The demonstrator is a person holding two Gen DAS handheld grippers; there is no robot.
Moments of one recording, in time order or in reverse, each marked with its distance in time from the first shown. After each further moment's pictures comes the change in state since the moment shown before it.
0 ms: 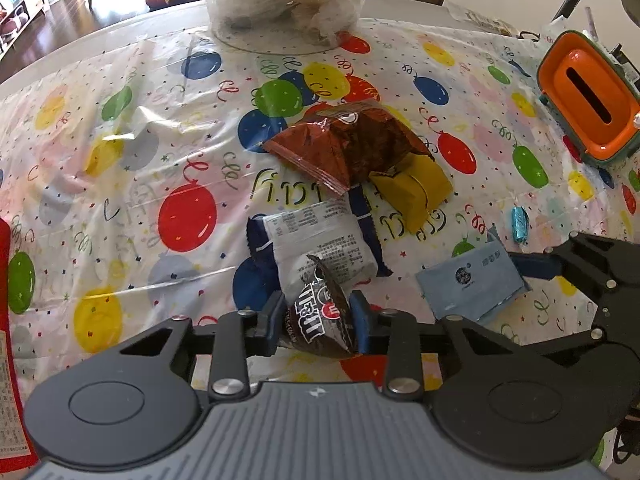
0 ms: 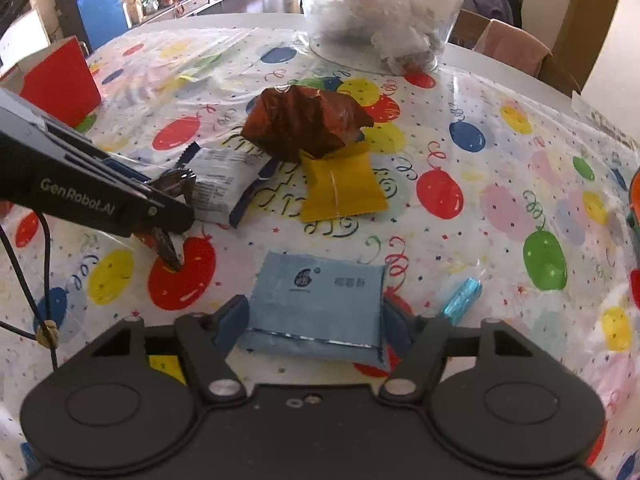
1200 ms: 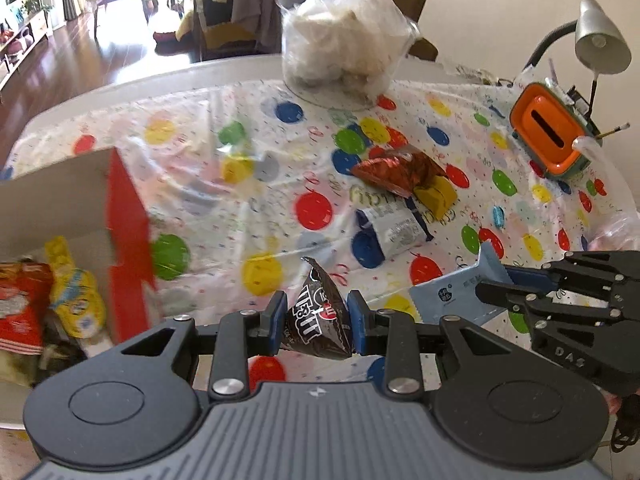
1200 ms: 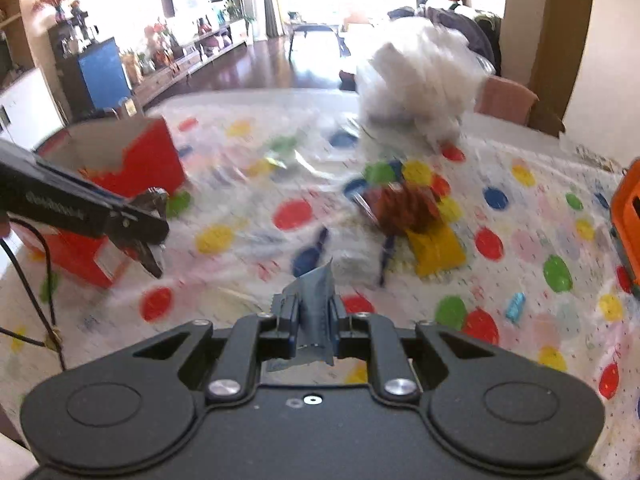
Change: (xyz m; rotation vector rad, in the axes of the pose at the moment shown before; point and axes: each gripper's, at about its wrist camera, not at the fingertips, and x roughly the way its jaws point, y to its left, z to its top) left arm -0.144 0.109 -0.050 0.027 -0.131 -0.042; right arm -0.094 0.119 0.020 0.087 -0.166 -0.003
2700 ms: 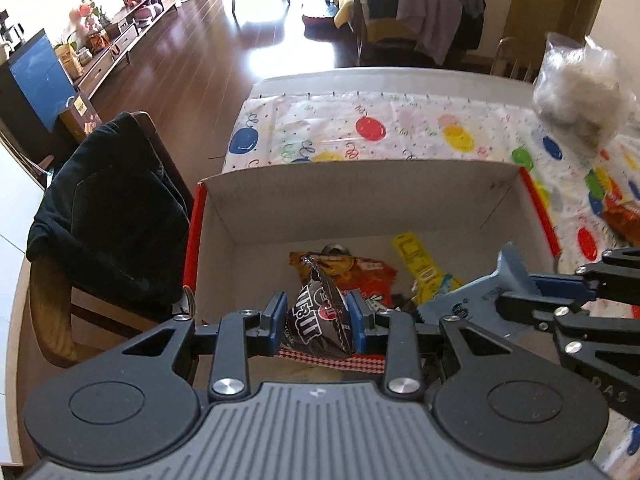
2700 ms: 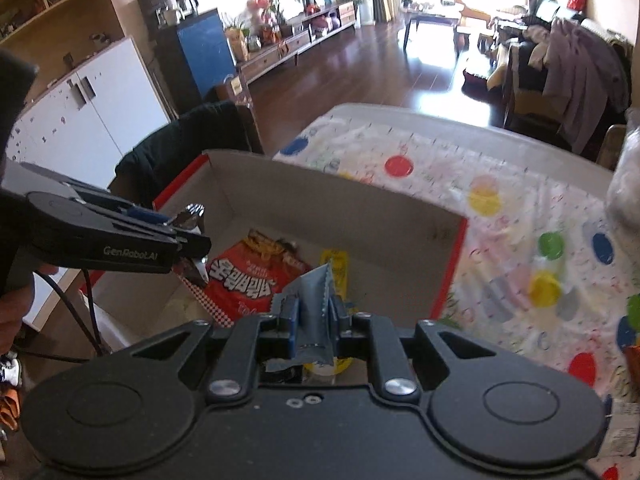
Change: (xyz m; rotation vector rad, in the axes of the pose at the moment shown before) left arm -0.049 0.254 -0.006 -0.166 0.037 0.337; right arm 0.123 0.235 0.134 -0.125 0.088 0.262
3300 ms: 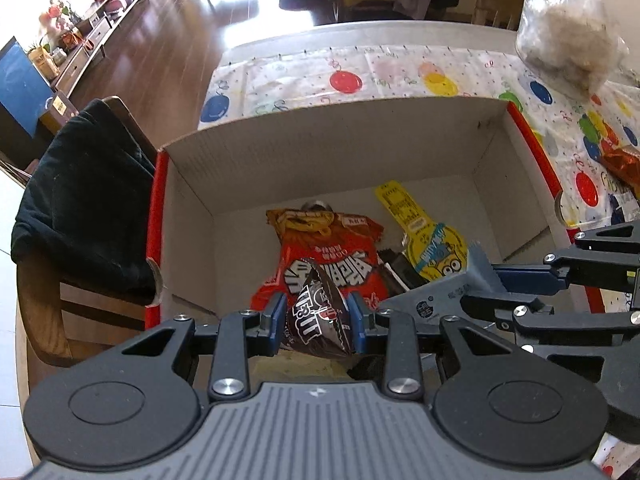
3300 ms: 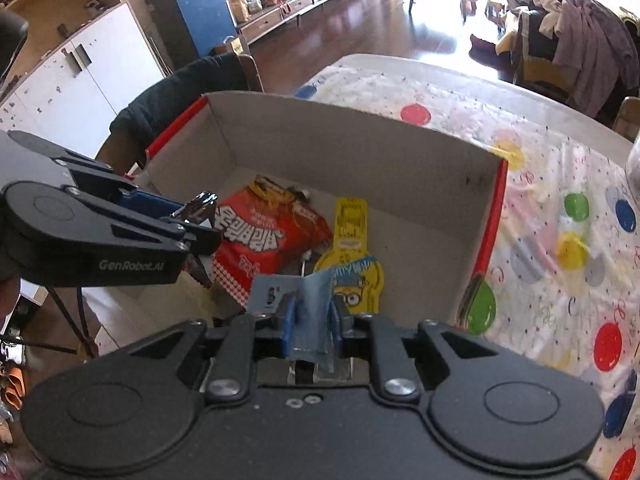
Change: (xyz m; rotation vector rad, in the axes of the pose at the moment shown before) left arm 0.018 -0.018 -0.013 0.089 0.100 -0.014; right arm 0.022 0.010 -0.014 -0.001 0.118 -0.003
